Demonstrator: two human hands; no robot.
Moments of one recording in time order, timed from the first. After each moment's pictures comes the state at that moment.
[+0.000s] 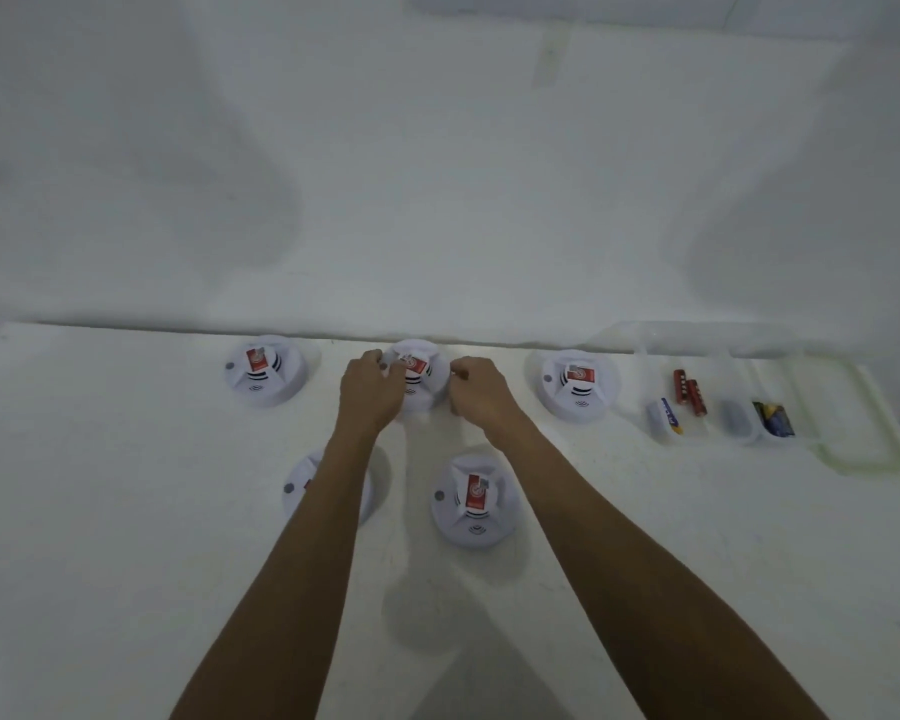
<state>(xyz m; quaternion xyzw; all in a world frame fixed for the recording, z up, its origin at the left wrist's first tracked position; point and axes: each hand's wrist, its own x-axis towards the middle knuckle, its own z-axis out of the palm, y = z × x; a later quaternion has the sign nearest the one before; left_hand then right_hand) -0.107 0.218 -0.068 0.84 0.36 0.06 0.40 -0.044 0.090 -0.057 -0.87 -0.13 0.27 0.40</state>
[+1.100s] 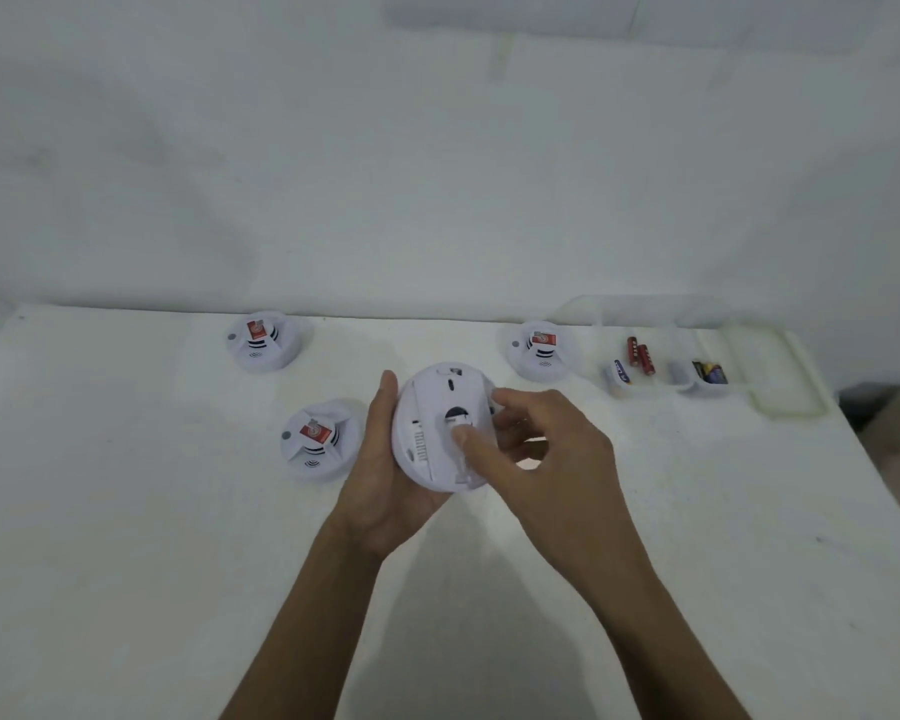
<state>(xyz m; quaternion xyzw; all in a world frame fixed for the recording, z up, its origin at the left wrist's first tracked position) -0.256 0.093 0.018 0.30 0.07 -0.05 0.95 -0.226 -0.049 0.075 -0.85 -0.17 0.06 0.49</state>
